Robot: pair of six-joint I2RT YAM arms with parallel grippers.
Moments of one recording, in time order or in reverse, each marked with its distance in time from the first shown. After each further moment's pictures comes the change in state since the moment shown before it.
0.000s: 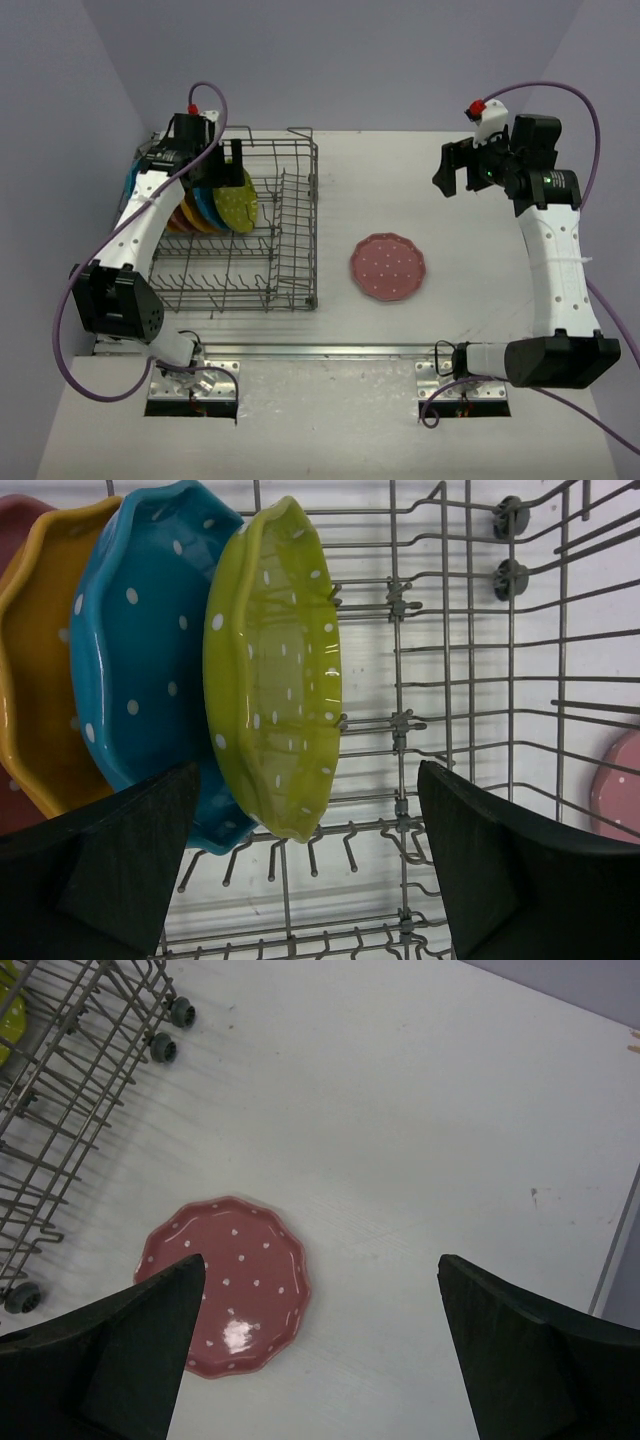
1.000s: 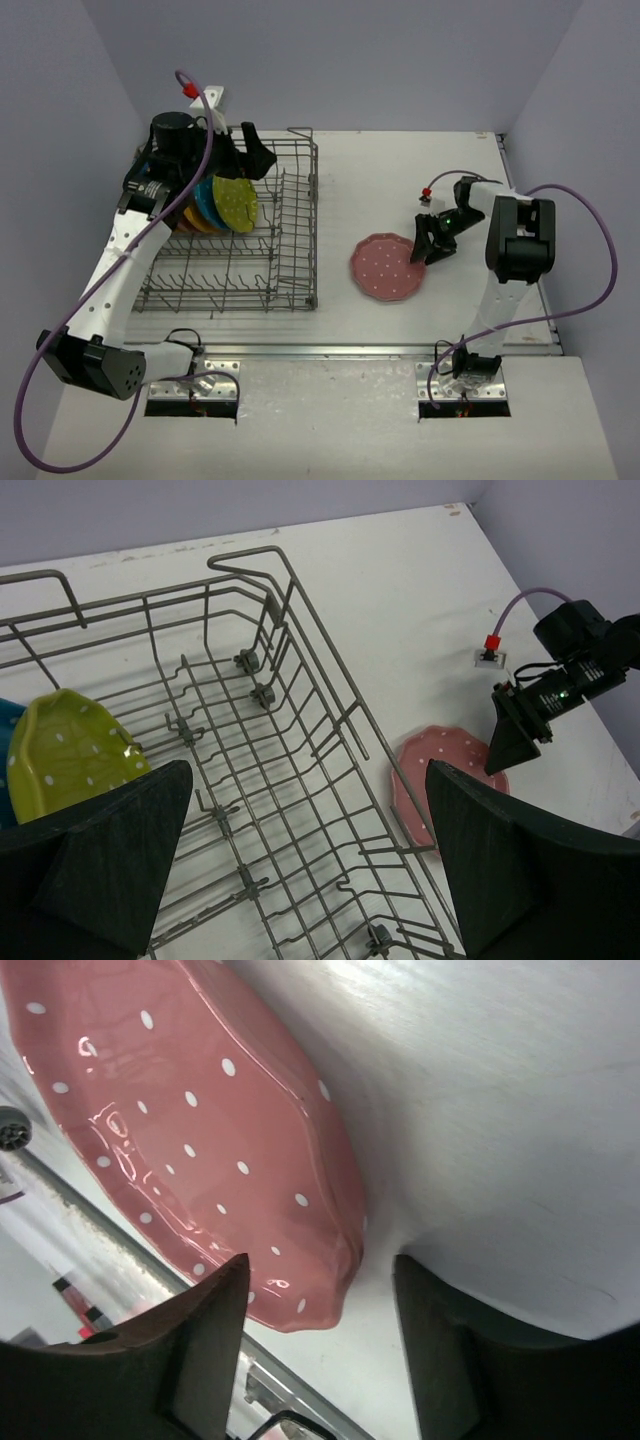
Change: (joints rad) left arm -0.126 -0.280 -0.072 0.279 0.272 -0.082; right arm -0.058 0.734 -0.216 -0.146 -0.228 -0.097
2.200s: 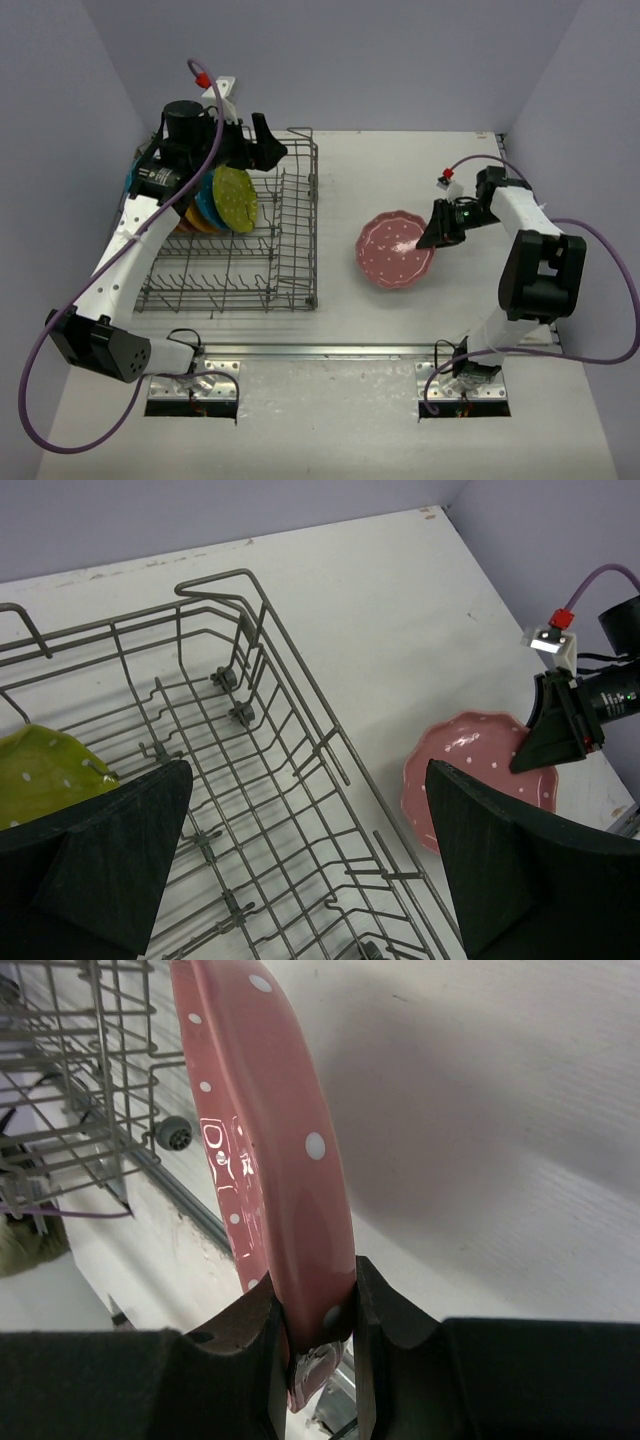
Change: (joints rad) left arm -0.026 0.084 0.072 0.022 0.026 -0.011; right arm -0.051 -0.335 -0.084 -0.023 -0.188 0.093
